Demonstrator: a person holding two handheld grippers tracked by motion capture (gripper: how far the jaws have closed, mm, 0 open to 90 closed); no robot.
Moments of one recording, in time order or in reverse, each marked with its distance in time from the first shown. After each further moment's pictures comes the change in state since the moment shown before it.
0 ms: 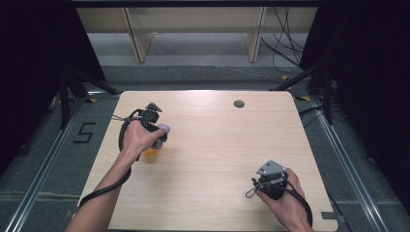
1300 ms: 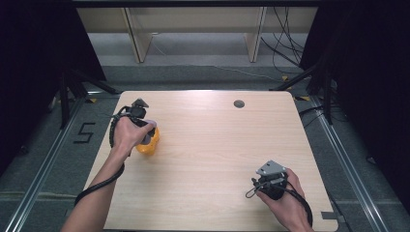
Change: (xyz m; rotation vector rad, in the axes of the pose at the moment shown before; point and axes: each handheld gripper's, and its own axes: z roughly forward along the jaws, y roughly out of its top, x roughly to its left) left arm 0.041 0.006 0.002 0.020 0.097 -0.081; right arm 0.001 0.000 -0.001 0.005 0.008 0.017
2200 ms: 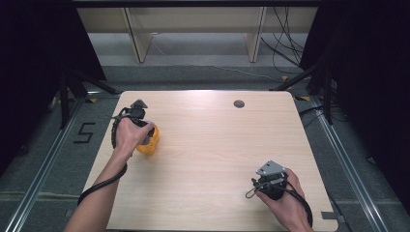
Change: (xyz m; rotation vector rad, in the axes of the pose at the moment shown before) left arm 0.003 0.001 0.016 0.014 0.039 -0.059; right arm -0.001 0.000 0.000 -0.002 -0.001 -0.018
